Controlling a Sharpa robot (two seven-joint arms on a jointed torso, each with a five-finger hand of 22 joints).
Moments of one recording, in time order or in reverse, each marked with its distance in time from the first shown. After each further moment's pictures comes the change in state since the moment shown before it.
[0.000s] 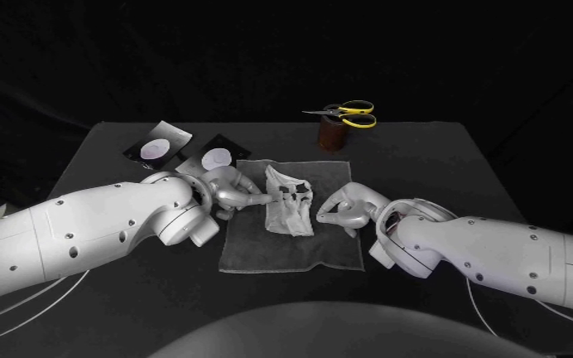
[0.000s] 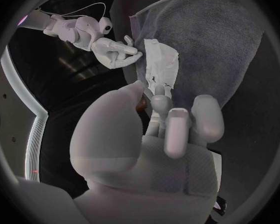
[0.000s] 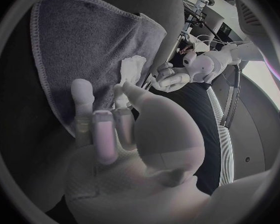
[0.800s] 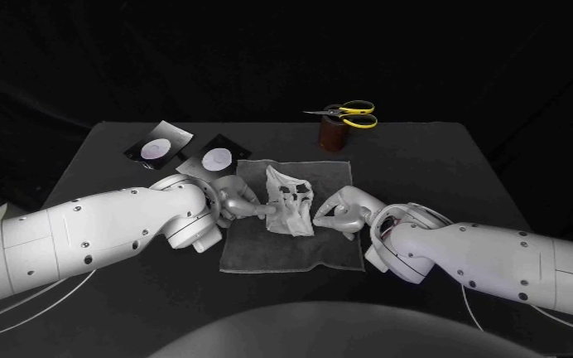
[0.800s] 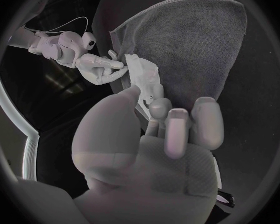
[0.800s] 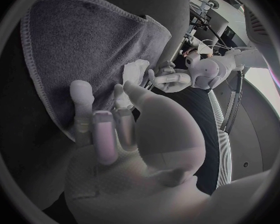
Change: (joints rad) left arm -0.004 0.040 -0.008 0.003 -0.155 0.050 -0.172; left_hand -0.086 0.065 -0.095 0.005 0.000 0.033 -0.022 0.019 -0.009 0.030 -0.016 0.053 0.113 0.003 -0.003 0.005 0.055 -0.015 0.034 -0.012 0.045 0.052; right arm -0.020 0.025 0.000 -0.004 -0.058 -0.038 -0.039; right_hand -0.016 -0.016 -0.002 -0.002 0.000 0.000 0.000 -0.004 -0.009 0.000 0.000 0.018 -0.002 0.000 0.000 0.010 -0.002 -0.007 0.010 -0.003 0.016 0.014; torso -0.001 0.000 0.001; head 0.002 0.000
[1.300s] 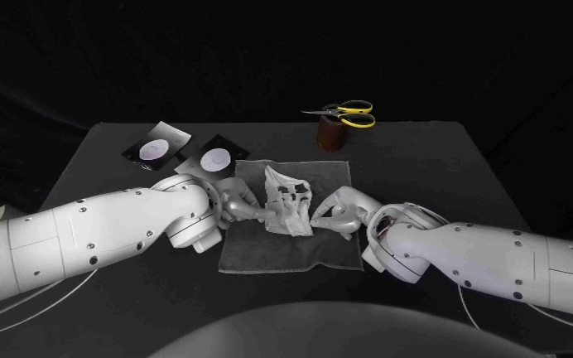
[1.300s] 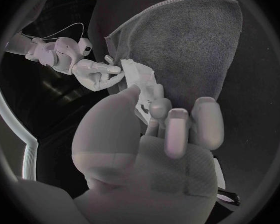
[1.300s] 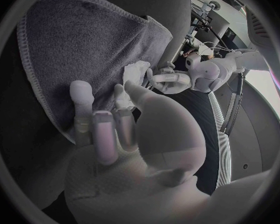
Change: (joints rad) left arm 0.000 0.025 0.000 -0.020 -0.044 0.044 -0.030; left_hand 0.000 0.000 -0.008 -0.004 0.000 -0.008 0.007 -0.016 -0.010 0.000 0.000 0.000 0.002 0.000 0.000 0.000 0.000 0.000 0.000 0.000 0.000 0.000; right arm -0.003 0.013 0.000 -0.005 -0.018 -0.001 -0.015; right_hand -0.009 -0.009 -0.001 -0.001 0.000 0.000 0.000 -0.004 -0.003 0.000 0.000 0.005 0.000 0.000 0.000 0.004 0.001 -0.001 0.000 0.000 0.005 0.001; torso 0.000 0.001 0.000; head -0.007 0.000
